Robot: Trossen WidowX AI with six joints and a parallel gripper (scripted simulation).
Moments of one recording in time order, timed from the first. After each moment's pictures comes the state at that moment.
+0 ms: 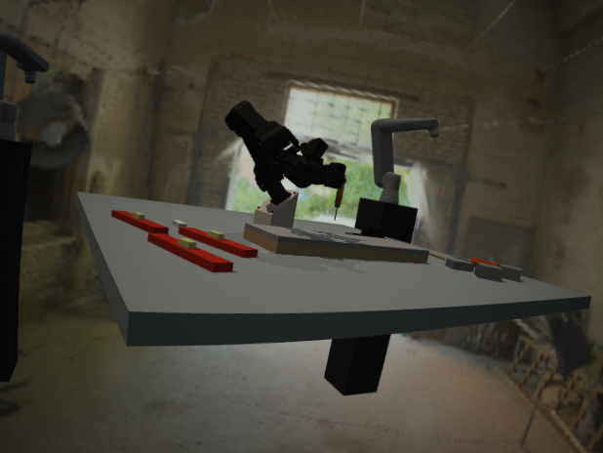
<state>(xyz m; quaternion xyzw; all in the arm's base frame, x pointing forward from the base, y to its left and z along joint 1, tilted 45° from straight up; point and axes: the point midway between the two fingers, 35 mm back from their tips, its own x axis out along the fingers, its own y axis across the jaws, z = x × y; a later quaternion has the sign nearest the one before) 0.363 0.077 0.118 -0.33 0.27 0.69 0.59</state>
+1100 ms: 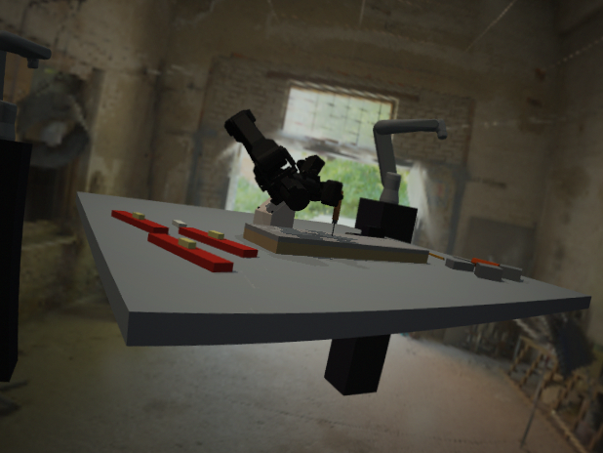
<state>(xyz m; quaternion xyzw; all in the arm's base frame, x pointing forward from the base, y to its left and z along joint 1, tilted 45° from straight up) 0.369 0.046 0.087 -0.33 0.27 0.69 0.59</state>
